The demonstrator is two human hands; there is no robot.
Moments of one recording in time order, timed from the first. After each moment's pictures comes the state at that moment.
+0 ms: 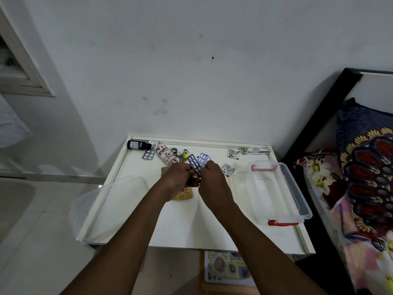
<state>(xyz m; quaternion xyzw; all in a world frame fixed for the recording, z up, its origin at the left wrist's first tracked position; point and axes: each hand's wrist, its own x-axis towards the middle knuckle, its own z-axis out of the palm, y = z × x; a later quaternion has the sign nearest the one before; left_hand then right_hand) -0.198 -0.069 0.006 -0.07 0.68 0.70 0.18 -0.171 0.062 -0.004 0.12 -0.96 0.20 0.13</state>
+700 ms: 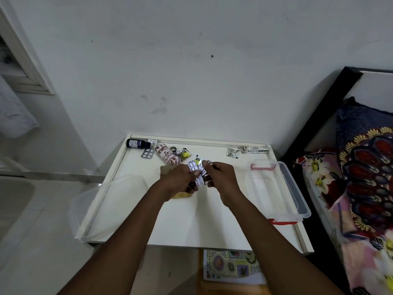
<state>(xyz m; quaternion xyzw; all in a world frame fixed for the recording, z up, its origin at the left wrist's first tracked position) -0.193 -0.070 0.006 -0.02 0.73 0.64 0.24 -0.188 0.089 0.001 -0.09 -0.72 0.68 -0.05</state>
